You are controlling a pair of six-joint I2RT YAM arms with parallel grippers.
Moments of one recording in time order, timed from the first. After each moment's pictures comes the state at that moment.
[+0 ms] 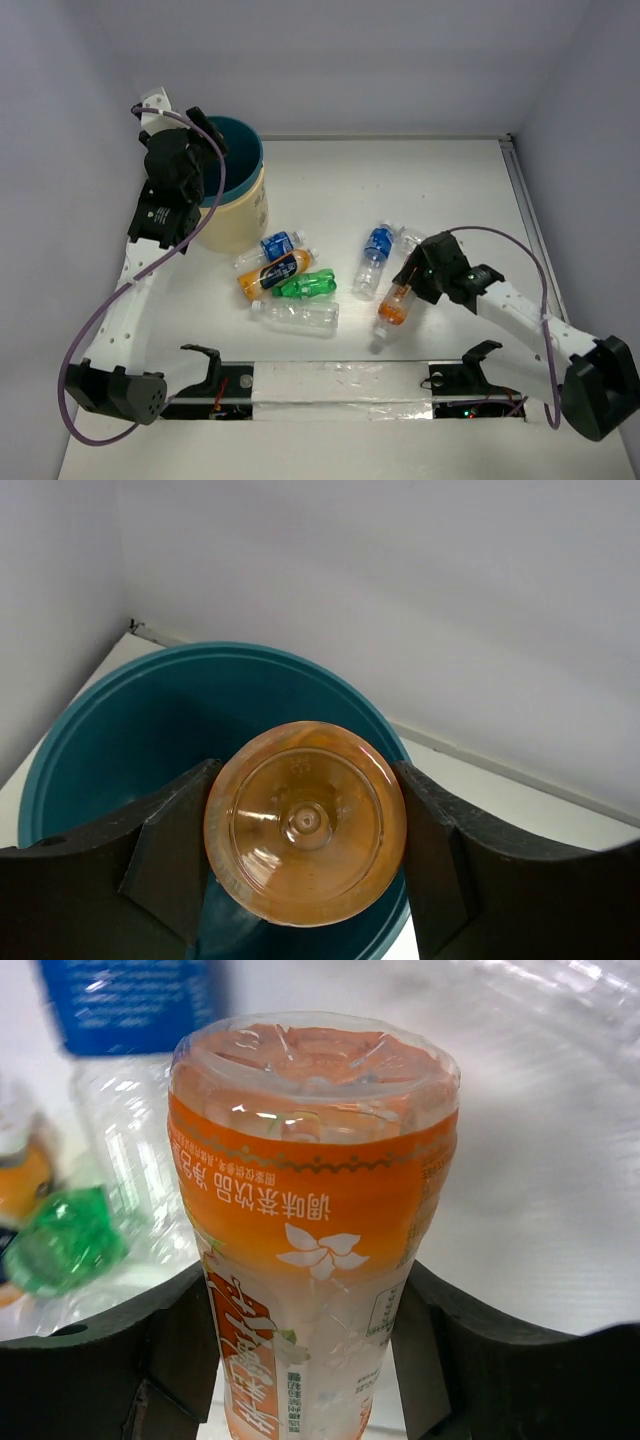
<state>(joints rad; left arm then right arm) -0.23 1.15 1.34 -0.26 -0.41 -0.37 0.50 1.06 0.58 -0.46 0.09 1.00</state>
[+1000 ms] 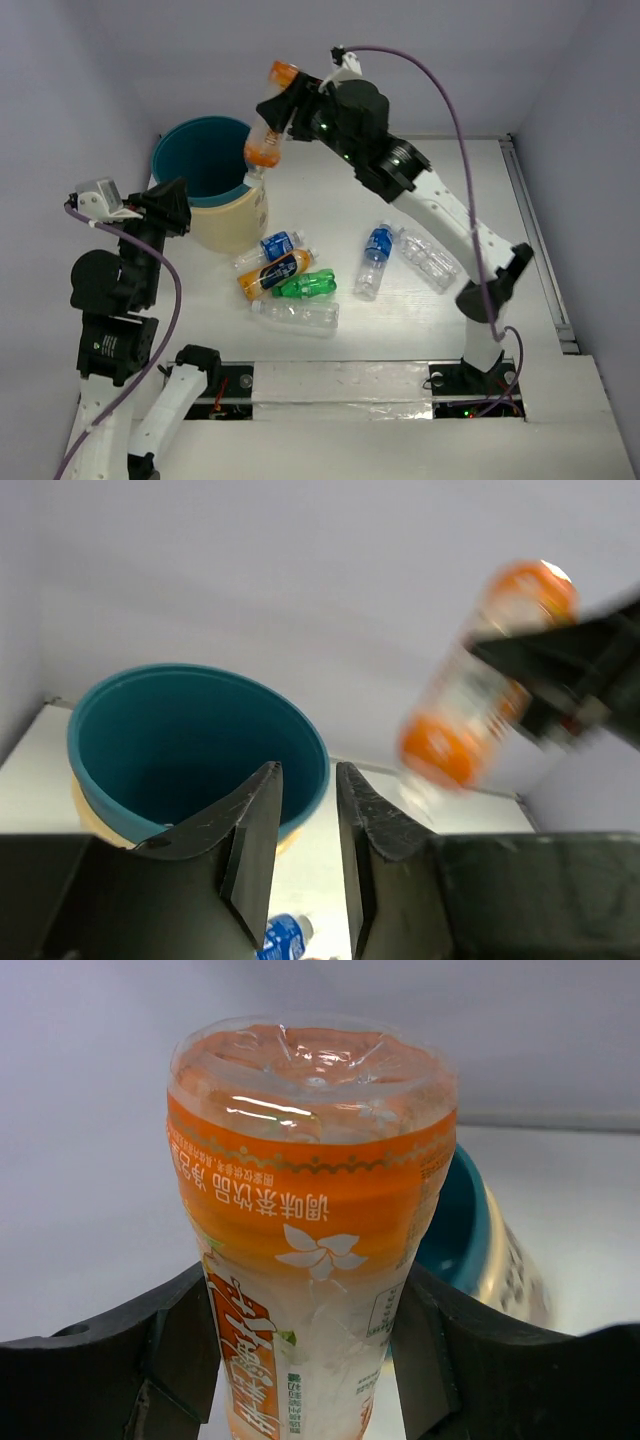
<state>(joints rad) -0.23 0.60 1.13 -0.31 -0.18 -0.36 0.85 1.83 2.18 -0.34 0.17 0.70</state>
